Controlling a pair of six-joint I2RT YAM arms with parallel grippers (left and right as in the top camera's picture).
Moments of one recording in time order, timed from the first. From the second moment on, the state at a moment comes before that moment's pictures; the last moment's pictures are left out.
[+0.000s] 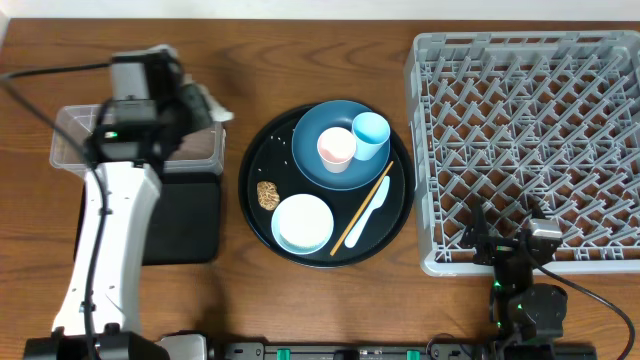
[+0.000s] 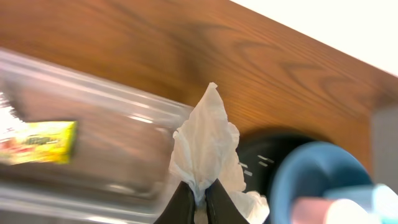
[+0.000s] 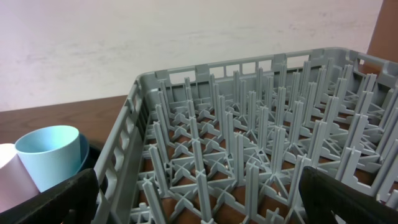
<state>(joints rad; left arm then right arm) 0.08 1.45 1.30 -0.66 0.09 -0.34 0.05 0.01 0.01 -0.06 0.11 0.15</state>
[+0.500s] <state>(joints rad) 0.28 1.61 1.30 -0.64 0.09 -0.34 0.05 0.01 0.01 -0.06 0.11 0.15</state>
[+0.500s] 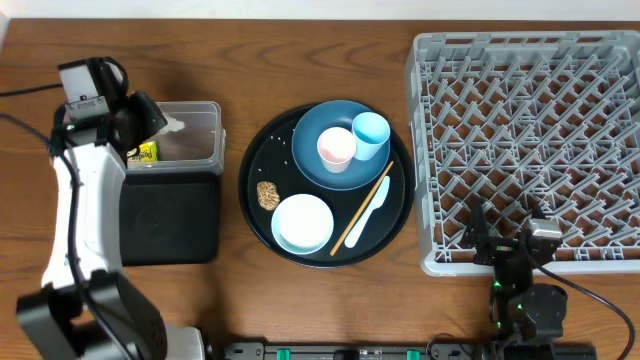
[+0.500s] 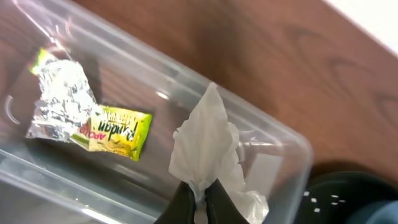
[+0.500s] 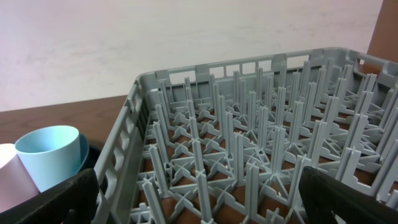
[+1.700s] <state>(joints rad) 0.34 1.60 1.30 -0.57 0.09 -0.33 0.05 0.01 0.01 -0.06 0.11 0.15</state>
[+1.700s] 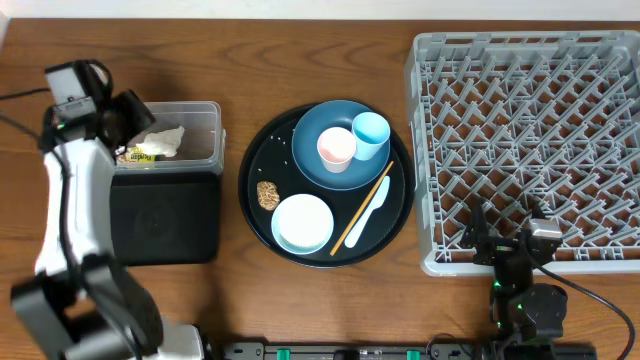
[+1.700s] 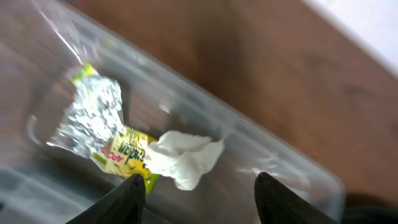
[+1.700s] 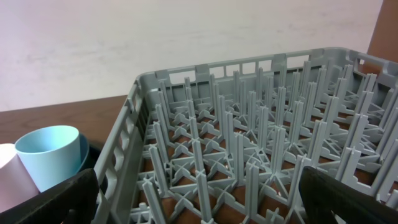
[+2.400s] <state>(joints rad) -0.04 1.35 1.26 -1.07 0.08 -0.38 0.05 0.01 0.01 -0.06 0.11 0.15</state>
